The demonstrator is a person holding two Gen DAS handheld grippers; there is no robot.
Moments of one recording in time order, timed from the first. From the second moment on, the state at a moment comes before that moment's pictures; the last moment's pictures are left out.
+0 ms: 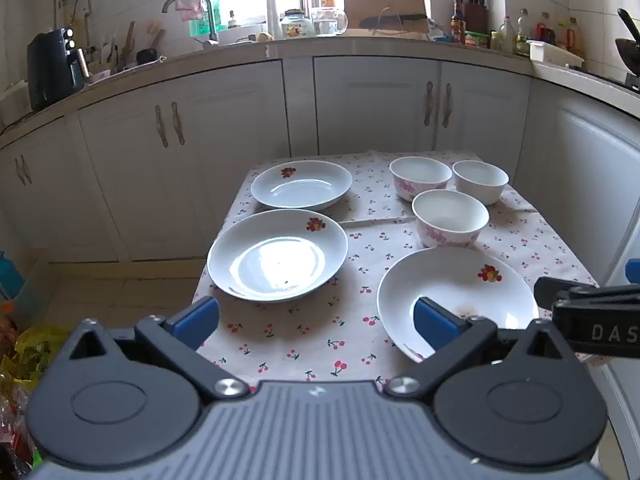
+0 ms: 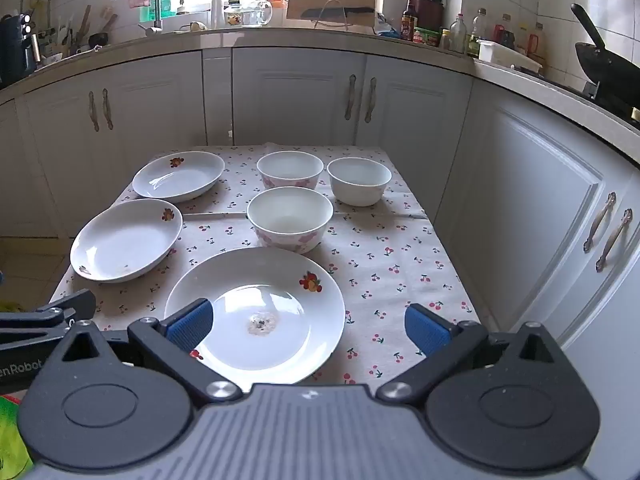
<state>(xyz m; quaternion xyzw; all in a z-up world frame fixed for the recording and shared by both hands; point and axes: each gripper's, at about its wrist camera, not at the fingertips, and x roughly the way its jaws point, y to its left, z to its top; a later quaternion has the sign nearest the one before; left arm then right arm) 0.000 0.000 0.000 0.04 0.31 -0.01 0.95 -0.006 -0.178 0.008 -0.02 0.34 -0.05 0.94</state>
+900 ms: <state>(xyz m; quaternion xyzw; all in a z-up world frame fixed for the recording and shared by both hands) -0.002 -0.003 0.001 0.04 0.30 -0.01 0.95 -0.008 -0.178 0.010 -0.02 0.34 -0.05 0.94</state>
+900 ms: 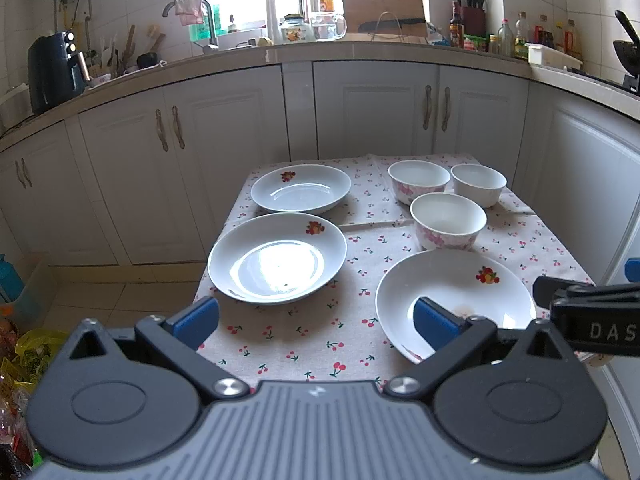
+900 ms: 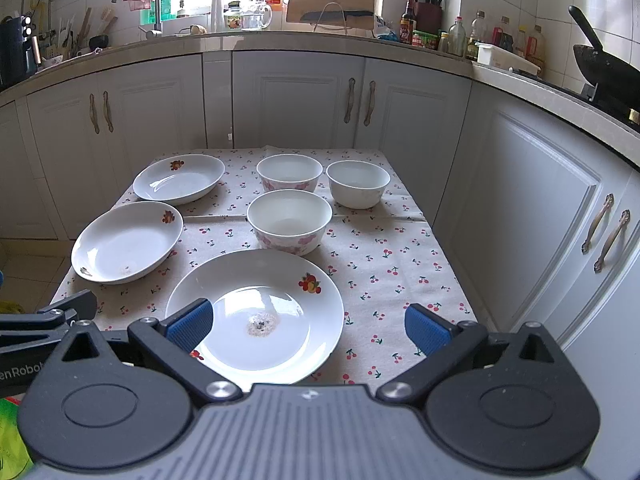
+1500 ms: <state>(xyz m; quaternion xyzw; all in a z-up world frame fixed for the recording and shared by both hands) -0.006 -0.001 0.008 0.04 0.30 -0.01 0.95 -0.010 -0.178 0.013 -0.02 0.33 -0.05 0.94</state>
